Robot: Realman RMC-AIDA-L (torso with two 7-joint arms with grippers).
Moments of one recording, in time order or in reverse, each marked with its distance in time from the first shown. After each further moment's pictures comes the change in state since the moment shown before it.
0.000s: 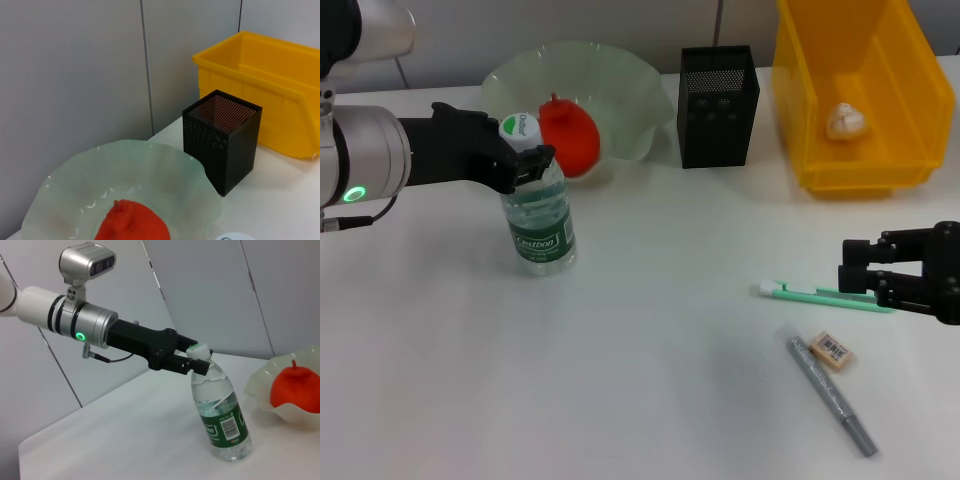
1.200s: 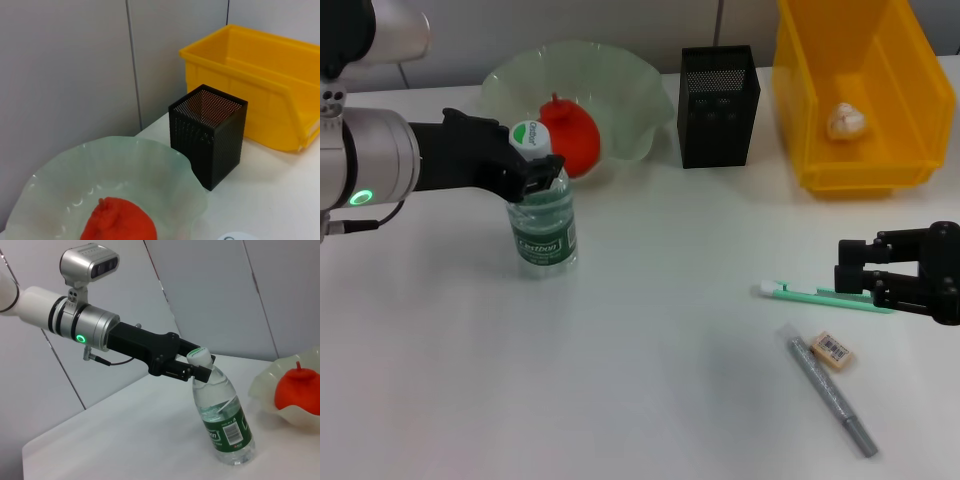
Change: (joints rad) left arm -0.011 -0.001 0.008 0.019 0.009 0.046 -0.012; right arm 0.005 0.000 0.000 0.015 0.002 -0.001 -0.006
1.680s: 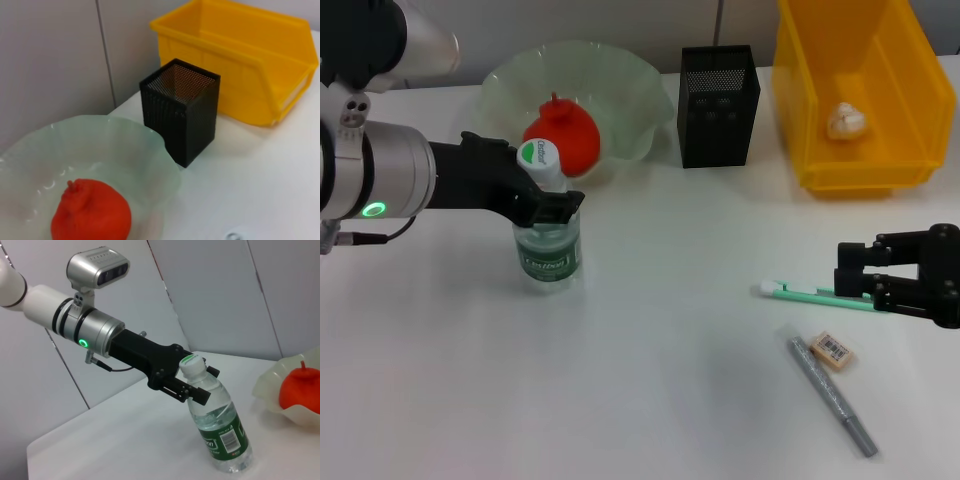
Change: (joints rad) left arm -0.043 0.000 0.000 -0.017 0.017 0.085 -0.006; right arm 0.000 0.000 0.000 0.001 0.000 -0.011 0.000
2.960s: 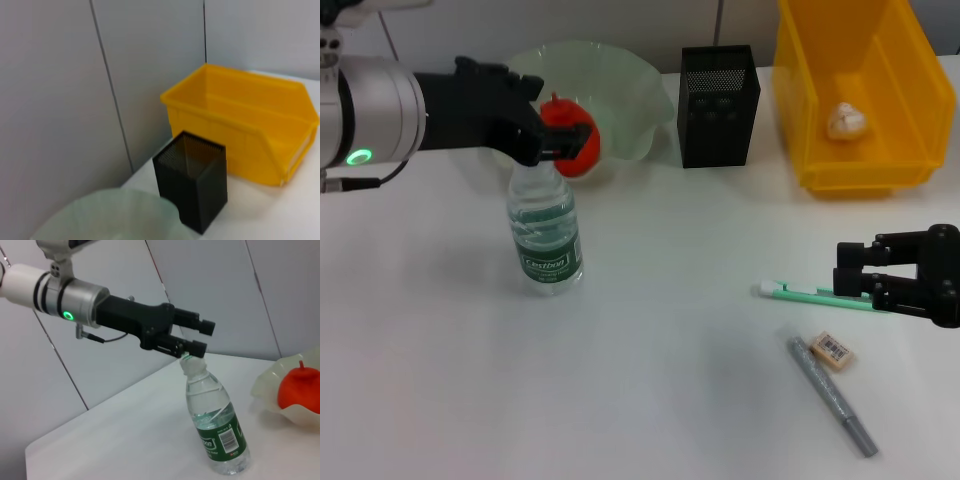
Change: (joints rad) left arm 0.017 -0.001 -0.011 0.174 -0.003 -0.018 -0.010; right arm 0.000 0.000 0.000 0.009 0.000 0.008 -0.003
